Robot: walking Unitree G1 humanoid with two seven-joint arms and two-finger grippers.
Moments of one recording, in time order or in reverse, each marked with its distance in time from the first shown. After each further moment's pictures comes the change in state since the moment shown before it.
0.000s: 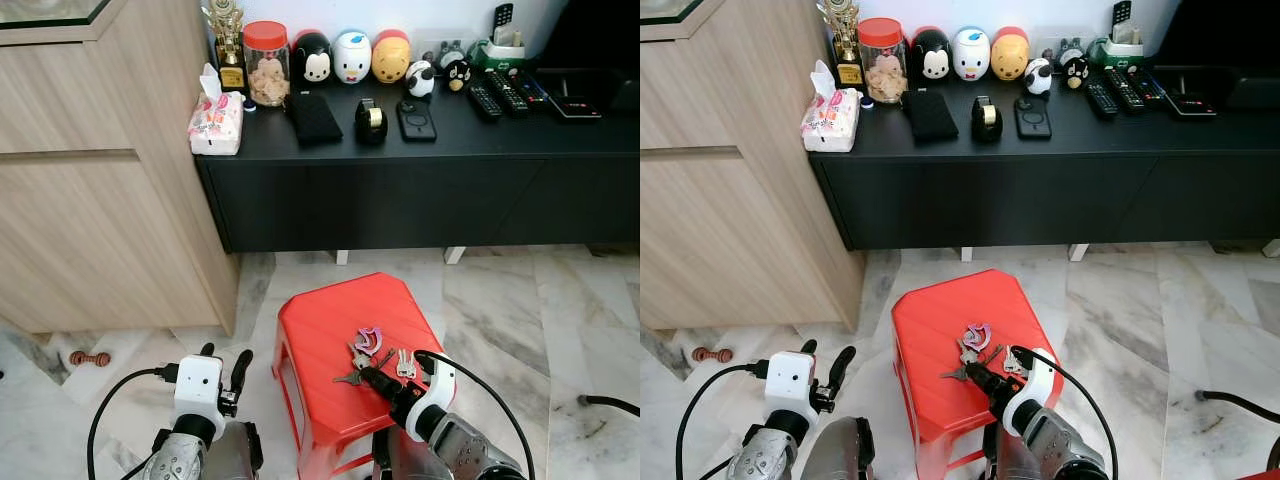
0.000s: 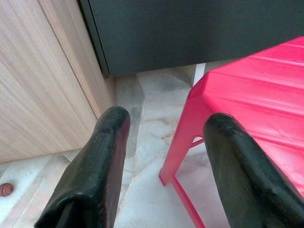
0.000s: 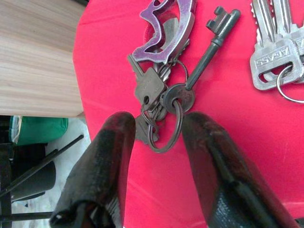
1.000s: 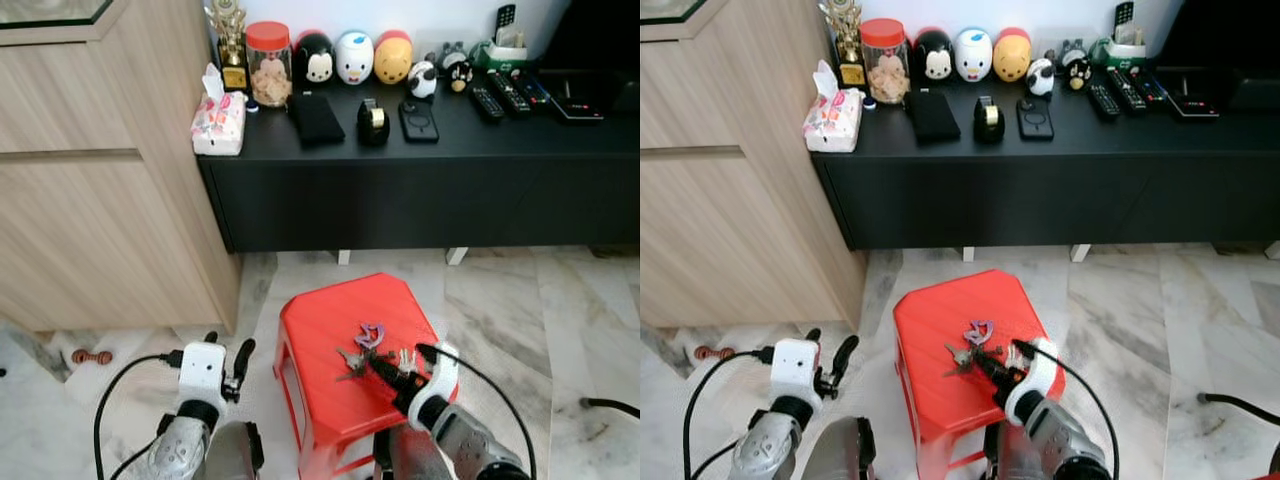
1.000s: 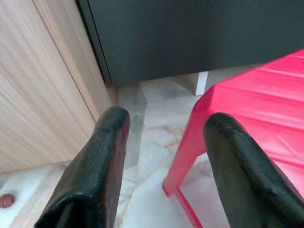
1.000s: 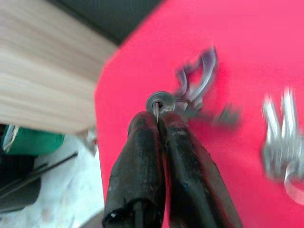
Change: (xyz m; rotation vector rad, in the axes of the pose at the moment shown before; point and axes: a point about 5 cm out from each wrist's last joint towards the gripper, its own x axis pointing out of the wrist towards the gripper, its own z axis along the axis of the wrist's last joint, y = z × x) left arm 0.020 0.001 0.007 0.010 -0.018 -0.005; right arm 0.001 0.012 0.030 -0.148 -0.143 0.052
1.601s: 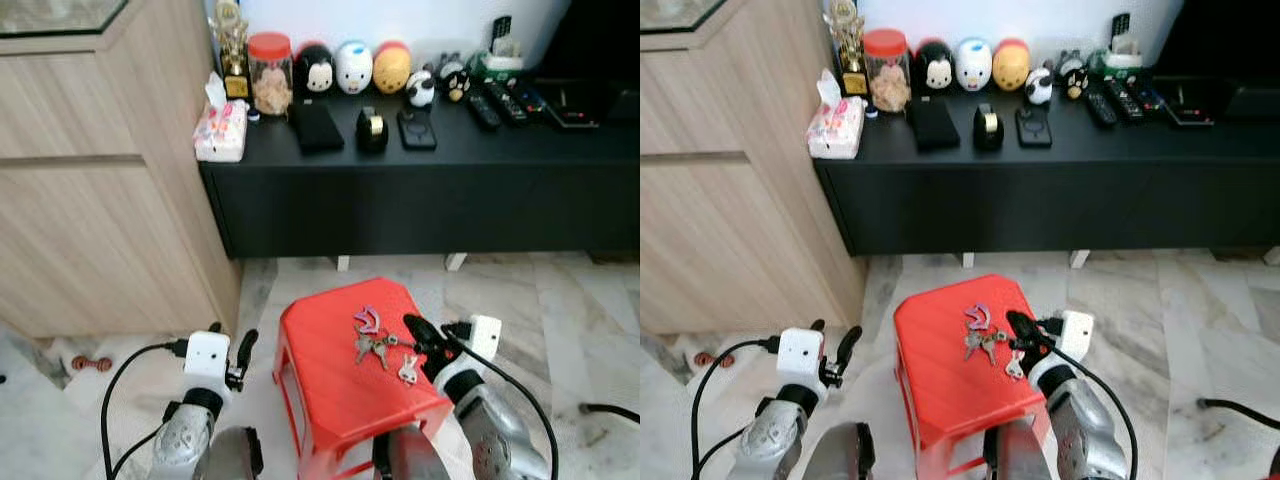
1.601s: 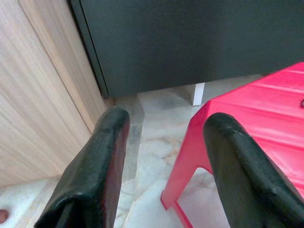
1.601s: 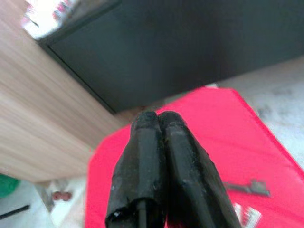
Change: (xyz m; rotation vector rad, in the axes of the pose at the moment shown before) left arm 0.009 -0.002 0.000 -0.001 -0.013 -0.005; right arm -0.020 0.025 0.038 -0.248 -0.241 -0.025
